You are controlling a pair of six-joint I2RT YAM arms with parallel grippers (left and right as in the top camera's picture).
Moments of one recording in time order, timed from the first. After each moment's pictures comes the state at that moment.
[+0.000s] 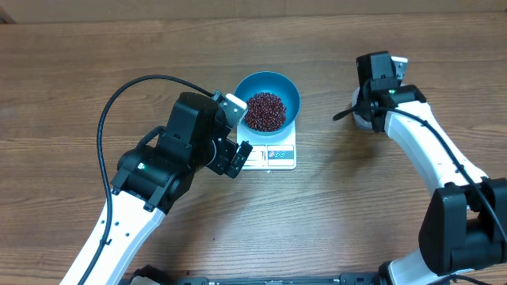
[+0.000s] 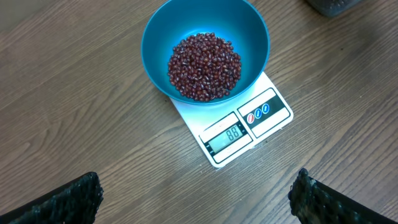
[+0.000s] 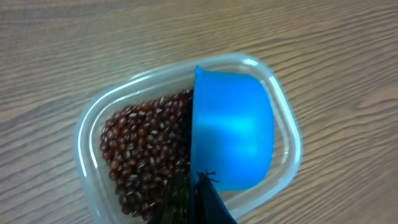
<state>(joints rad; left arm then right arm) -0.48 1.22 1.22 -0.86 0.01 0.11 0.15 1.73 1.26 -0.66 0.48 0.35</state>
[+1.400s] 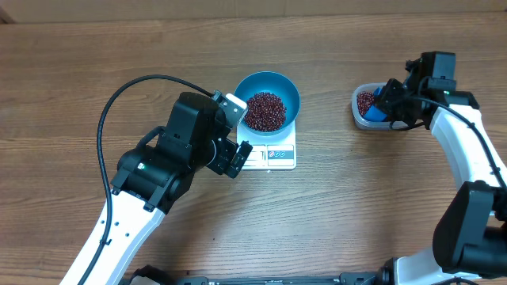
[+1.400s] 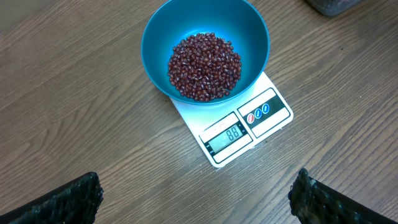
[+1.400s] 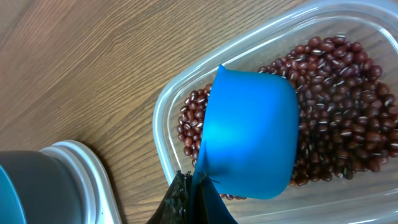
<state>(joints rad) -0.48 1.22 1.22 -0.86 0.01 0.11 -0.14 1.71 1.24 -0.59 -0.29 0.41</state>
